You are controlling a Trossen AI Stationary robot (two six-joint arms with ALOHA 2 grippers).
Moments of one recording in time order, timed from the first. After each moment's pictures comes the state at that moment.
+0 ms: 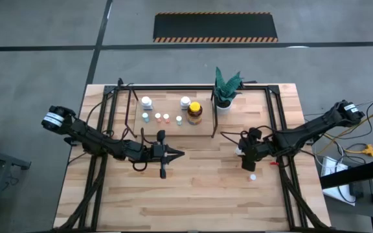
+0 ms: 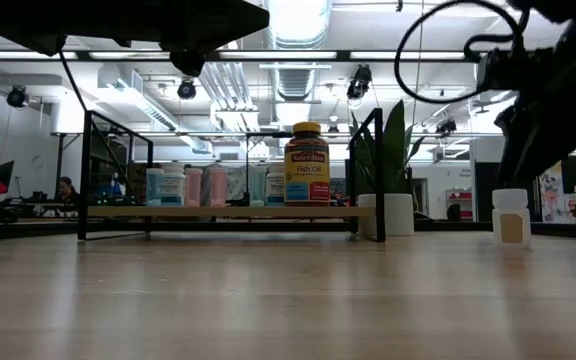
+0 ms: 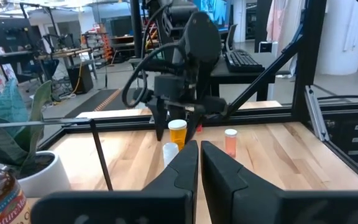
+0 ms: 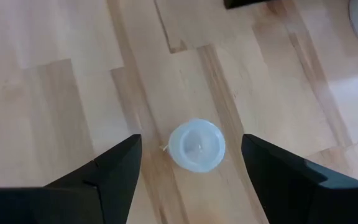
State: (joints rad) left arm -0.33 1.42 0.57 0.87 -0.40 0.06; right arm 0.34 1.08 0.59 -0.67 0.32 0.53
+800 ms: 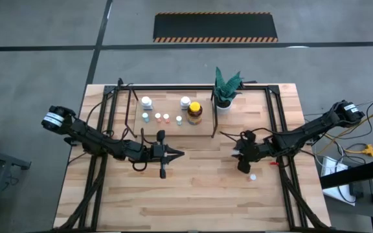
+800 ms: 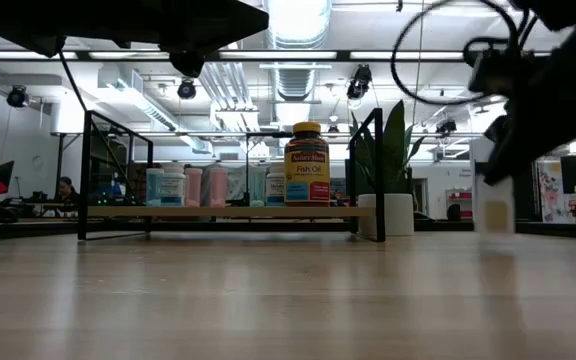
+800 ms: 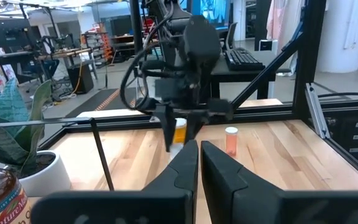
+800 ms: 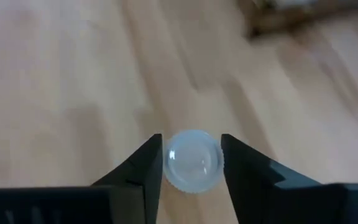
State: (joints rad) left arm -0.33 1.42 0.57 0.87 -0.40 0.07; right arm 0.34 1.08 0.48 -0.36 0.32 0.53
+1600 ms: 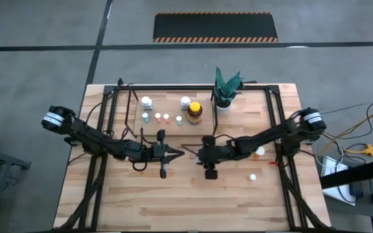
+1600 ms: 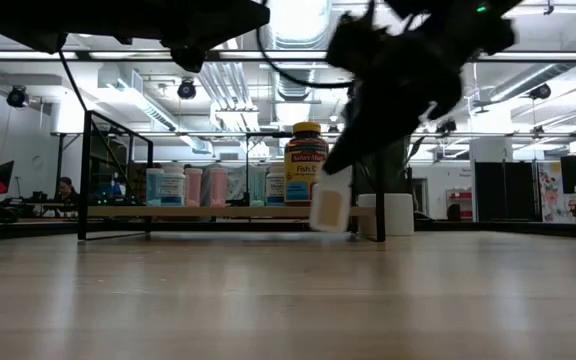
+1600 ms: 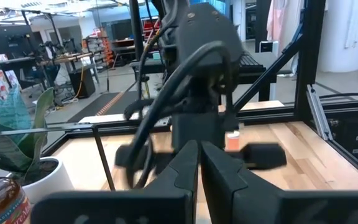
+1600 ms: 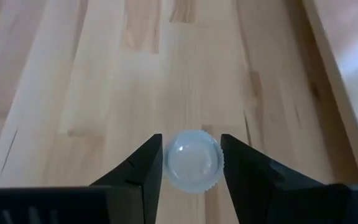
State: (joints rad) left arm -0.33 1.41 0.58 0.87 -0.40 0.09; right arm 0.22 1.70 0.95 -0.05 0.15 0.09
